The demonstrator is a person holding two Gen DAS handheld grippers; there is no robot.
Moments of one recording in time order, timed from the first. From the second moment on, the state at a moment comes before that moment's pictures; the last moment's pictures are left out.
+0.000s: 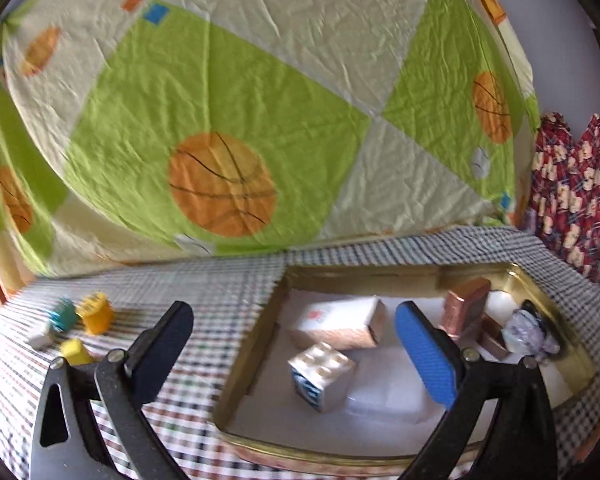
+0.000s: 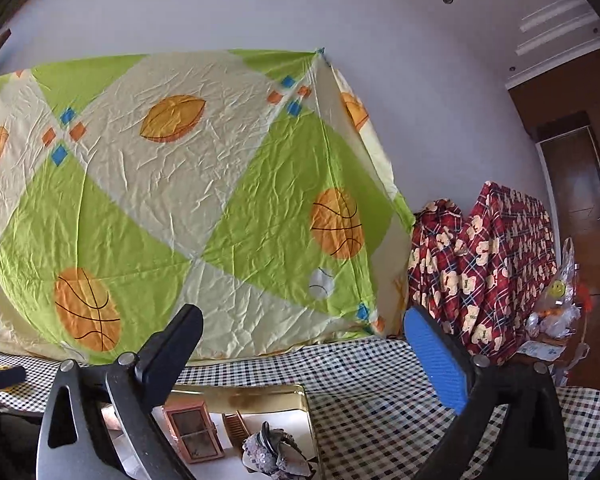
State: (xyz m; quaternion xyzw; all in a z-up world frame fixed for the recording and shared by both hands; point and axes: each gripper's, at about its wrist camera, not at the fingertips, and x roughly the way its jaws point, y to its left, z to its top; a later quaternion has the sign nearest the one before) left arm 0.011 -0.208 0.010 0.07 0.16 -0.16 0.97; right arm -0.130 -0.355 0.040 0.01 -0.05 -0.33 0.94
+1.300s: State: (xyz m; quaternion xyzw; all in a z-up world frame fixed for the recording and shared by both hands) left arm 0.019 -0.081 0.015 0.04 0.13 -0.09 0.99; right arm -0.093 -0.258 0.037 -0.06 -0.02 -0.24 0.97
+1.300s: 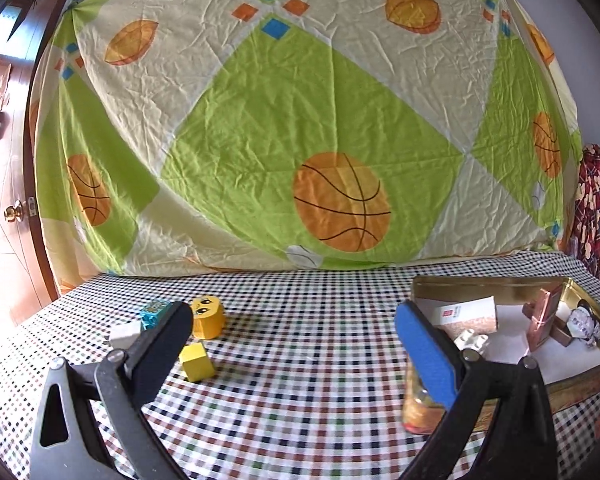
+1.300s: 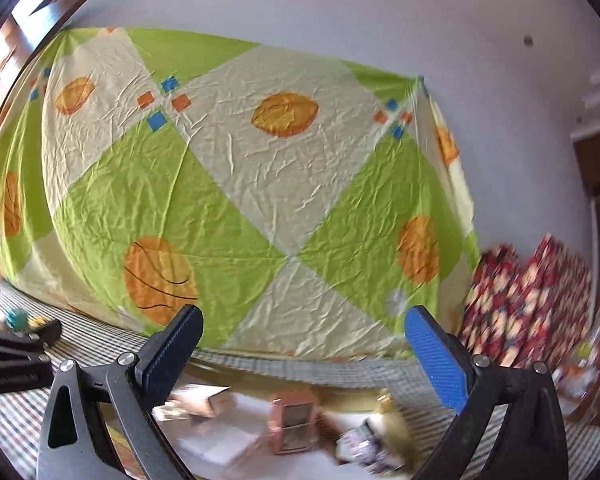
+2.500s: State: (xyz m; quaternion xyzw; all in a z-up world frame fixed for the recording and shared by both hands) left arm 0.099 0.091 0.006 0.05 0.18 0.02 0.98; right arm 0.034 -0.109 0.016 0.03 0.10 -0.07 0.99
